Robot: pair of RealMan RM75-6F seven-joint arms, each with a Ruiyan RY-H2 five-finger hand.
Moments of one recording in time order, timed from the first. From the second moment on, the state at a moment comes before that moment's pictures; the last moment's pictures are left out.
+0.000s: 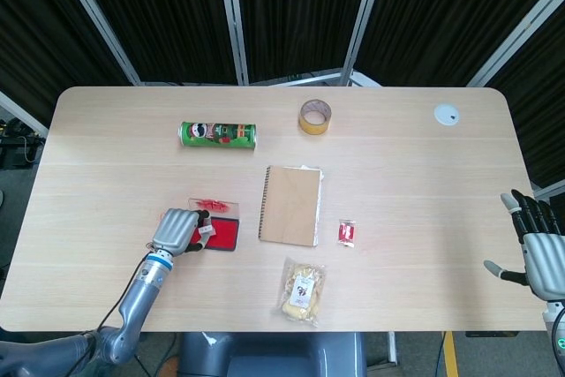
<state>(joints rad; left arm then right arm) -0.54 -1.75 -0.11 -1.32 1.16 1.03 0.35 0.11 -1.00 0.08 -1.65 -1.46 1.42 0.04</state>
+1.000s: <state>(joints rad) -0.48 -1.55 -0.11 -1.44 1.17 1.12 0.30 0.11 -1.00 0.08 -1.67 -1.48 1.43 0.02</state>
